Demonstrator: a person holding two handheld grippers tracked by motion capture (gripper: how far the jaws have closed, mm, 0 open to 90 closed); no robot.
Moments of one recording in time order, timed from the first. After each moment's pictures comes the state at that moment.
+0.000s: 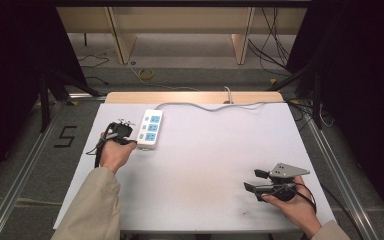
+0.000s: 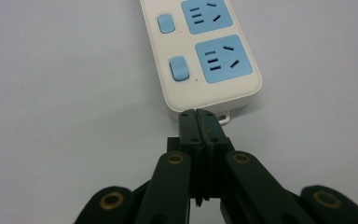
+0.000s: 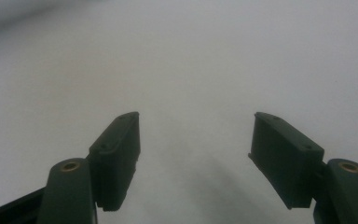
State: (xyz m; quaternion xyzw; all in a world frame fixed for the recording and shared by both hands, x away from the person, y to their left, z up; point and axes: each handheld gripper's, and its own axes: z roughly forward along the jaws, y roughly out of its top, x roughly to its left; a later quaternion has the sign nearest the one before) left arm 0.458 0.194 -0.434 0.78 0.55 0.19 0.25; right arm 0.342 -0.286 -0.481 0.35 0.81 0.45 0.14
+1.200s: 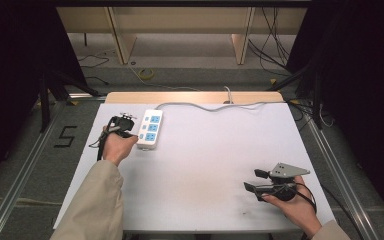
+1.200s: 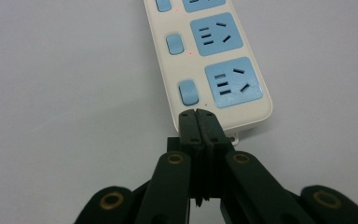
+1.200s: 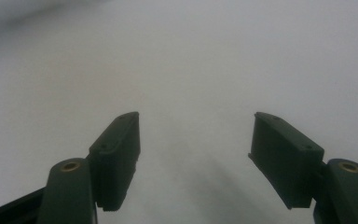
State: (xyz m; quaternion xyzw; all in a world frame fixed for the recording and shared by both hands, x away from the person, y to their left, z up) left arm 0.477 0.191 -0.428 0.78 0.55 0.19 0.24; right arm 0.342 -0.286 -0.481 0.35 0.81 0.45 0.14
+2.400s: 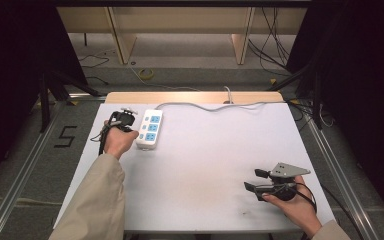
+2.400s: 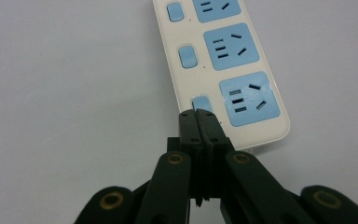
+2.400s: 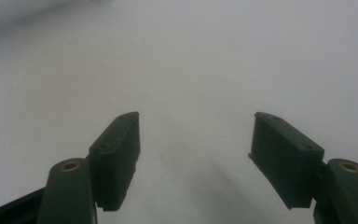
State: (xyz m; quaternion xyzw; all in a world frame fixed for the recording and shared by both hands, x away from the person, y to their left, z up) left arm 0.495 0.192 -0.426 0.78 0.55 0.19 0.22; right arm 0.342 -0.287 -0.480 0.34 0.81 0.45 0.14
